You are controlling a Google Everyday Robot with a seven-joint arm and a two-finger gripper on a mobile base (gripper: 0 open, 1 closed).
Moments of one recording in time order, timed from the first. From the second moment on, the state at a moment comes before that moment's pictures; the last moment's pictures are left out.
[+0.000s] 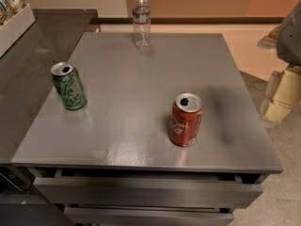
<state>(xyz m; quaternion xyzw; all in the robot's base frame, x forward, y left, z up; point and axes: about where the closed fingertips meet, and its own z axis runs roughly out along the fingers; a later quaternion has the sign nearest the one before) 0.438 -0.217 0.976 -0.60 0.78 -0.03 0.16</state>
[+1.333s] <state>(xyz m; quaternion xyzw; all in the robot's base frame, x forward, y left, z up) 0.429 -0.164 0.951 -0.65 0.74 0.04 0.19</state>
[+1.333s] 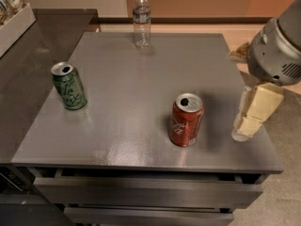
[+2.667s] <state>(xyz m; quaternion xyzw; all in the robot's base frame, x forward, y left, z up) 0.452 -0.104 0.895 -0.67 0.69 0.14 0.23</state>
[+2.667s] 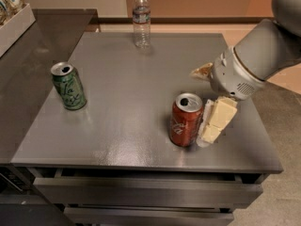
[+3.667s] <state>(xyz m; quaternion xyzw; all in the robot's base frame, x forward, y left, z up) 0.439 -0.079 0.895 -0.69 0.66 0.19 0.23</state>
